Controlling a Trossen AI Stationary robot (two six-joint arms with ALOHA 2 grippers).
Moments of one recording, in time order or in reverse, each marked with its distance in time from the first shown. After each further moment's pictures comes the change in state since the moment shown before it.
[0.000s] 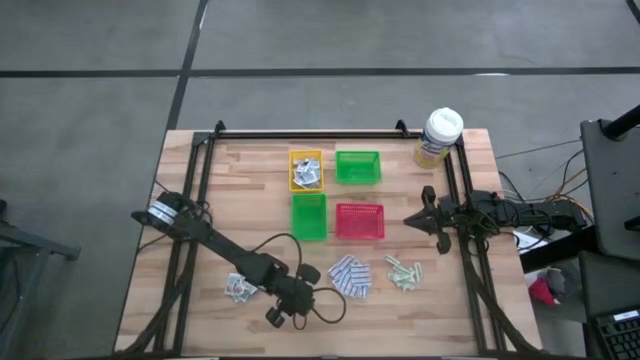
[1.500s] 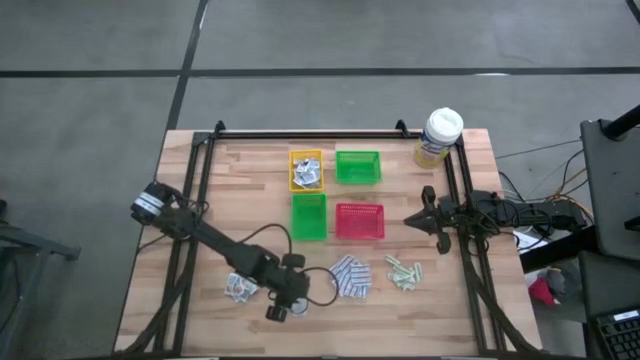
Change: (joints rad) left arm 0.009 -0.124 -0.076 -0.048 -0.037 -0.414; right arm 0.000 -0.001 0.000 0.000 0.000 0.000
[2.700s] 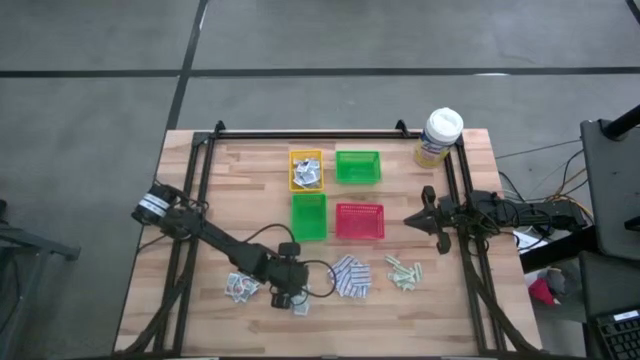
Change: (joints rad) left arm 0.026 0.039 -0.070 -0.007 -0.191 -0.038; right arm 0.000 0.000 0.000 0.000 0.000 0.000
